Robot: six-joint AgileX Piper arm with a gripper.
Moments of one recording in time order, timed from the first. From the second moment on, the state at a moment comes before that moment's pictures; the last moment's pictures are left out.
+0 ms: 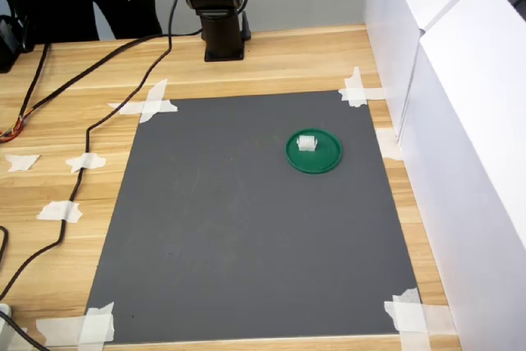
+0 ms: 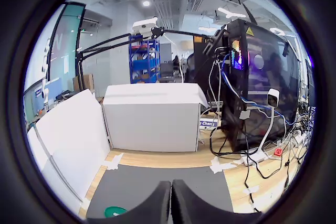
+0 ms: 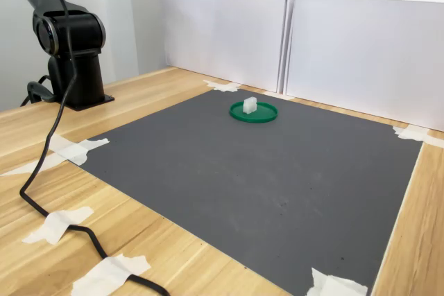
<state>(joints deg) -4.2 23.1 -29.0 23.3 19.8 -23.8</state>
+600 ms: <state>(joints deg) -4.2 -0.6 -11.0 23.3 21.7 -23.7</state>
